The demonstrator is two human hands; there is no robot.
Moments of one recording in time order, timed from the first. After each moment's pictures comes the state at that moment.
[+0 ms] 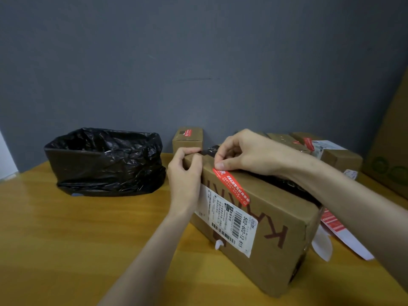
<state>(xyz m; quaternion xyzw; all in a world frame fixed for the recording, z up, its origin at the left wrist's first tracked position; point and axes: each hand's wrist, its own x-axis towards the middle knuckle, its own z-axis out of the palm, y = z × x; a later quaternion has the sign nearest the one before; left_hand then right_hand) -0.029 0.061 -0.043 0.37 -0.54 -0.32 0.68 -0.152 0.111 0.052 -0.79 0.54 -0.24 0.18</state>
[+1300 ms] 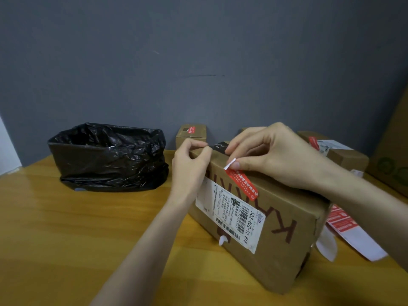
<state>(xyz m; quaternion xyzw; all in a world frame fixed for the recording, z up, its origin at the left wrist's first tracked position) -0.023 0.060 -0.028 0.37 -0.59 -0.34 0.63 -0.155 0.145 0.053 -0.78 0.49 -0.35 0.14</state>
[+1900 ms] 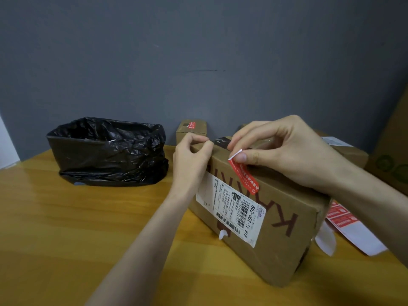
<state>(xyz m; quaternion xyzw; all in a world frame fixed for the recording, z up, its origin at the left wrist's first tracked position) -0.023 0.058 -0.028 0.38 -0.59 -0.34 0.63 -0.153 0.161 0.055 -0.79 0.42 -0.39 0.21</state>
